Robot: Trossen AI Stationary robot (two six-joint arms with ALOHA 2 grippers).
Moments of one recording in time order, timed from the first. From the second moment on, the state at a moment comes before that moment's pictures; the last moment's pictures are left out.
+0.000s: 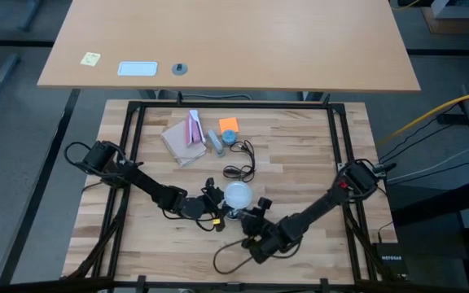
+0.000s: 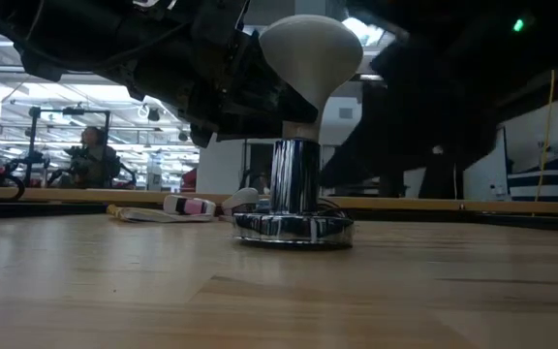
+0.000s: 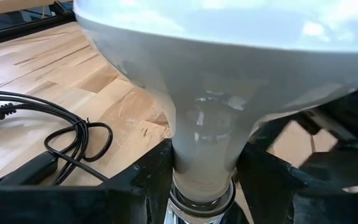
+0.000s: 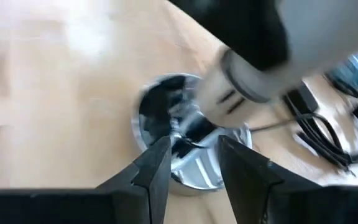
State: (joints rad) left arm -0.41 1.85 0.78 0.72 -0.64 -0.37; right arm 0.60 2.05 1.26 -0.29 0.88 0.62
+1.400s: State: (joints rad) left arm -0.41 1.85 0.78 0.72 -0.63 -0.36; right arm 0.55 2.12 1.27 -0.64 0.87 0.79
